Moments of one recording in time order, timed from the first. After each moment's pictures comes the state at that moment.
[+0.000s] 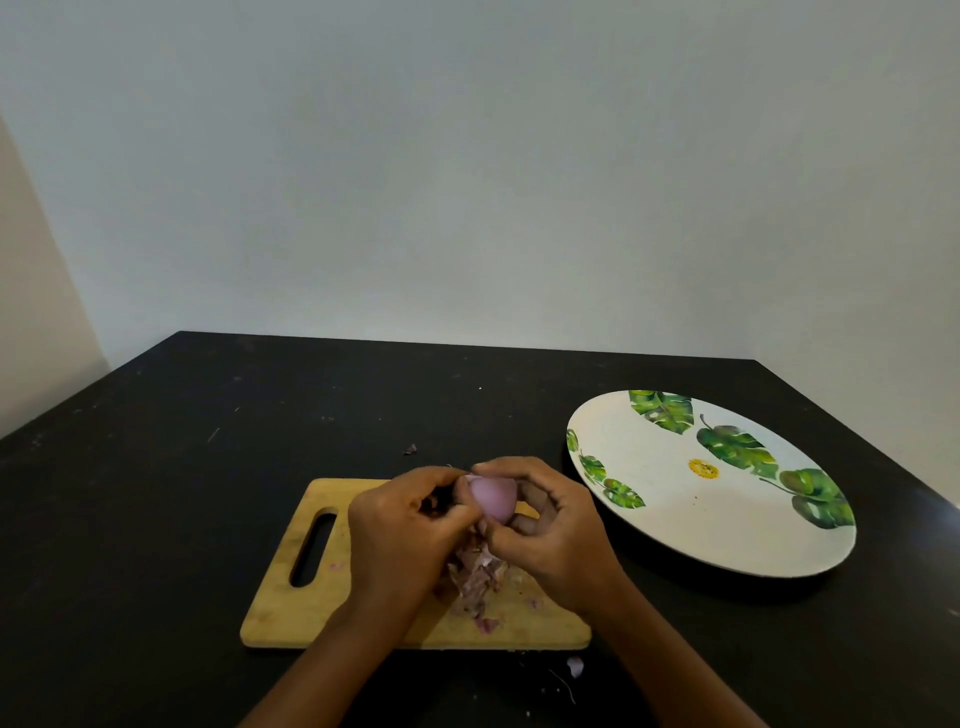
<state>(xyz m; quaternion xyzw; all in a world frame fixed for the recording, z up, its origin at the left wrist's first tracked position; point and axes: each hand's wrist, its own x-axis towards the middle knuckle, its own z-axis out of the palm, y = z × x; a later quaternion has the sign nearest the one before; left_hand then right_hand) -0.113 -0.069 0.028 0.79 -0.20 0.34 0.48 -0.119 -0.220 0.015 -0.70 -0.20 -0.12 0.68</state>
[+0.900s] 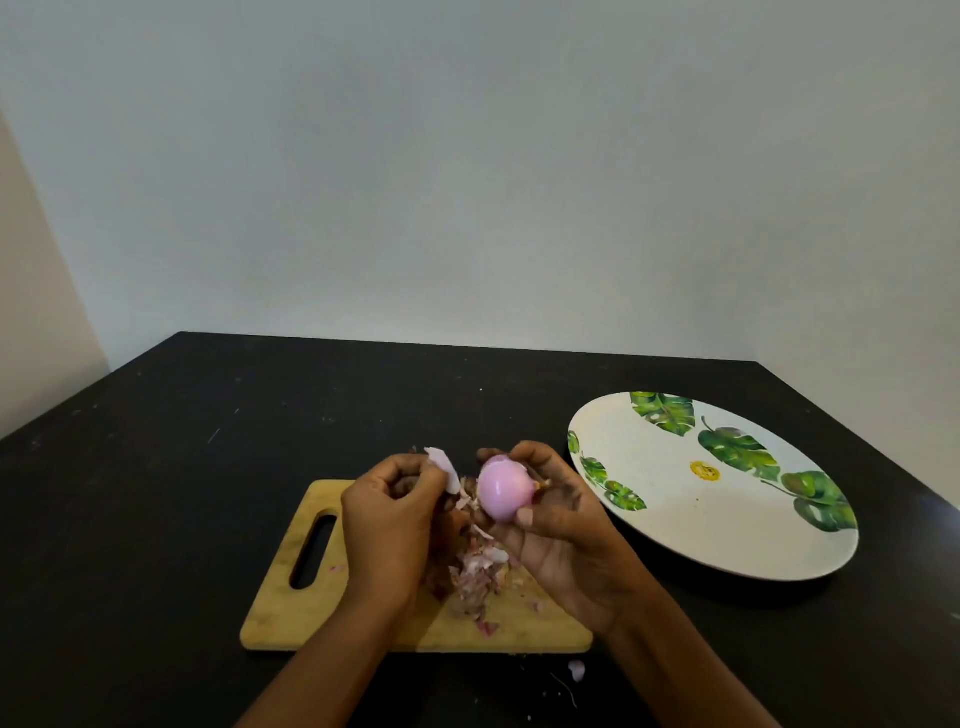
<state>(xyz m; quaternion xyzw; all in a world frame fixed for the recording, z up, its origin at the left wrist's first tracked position) -0.109 -0.074 0.034 0.68 0.04 0.18 0.71 -0.124 -0.218 0.033 -0.41 -0.16 0.08 0.89</state>
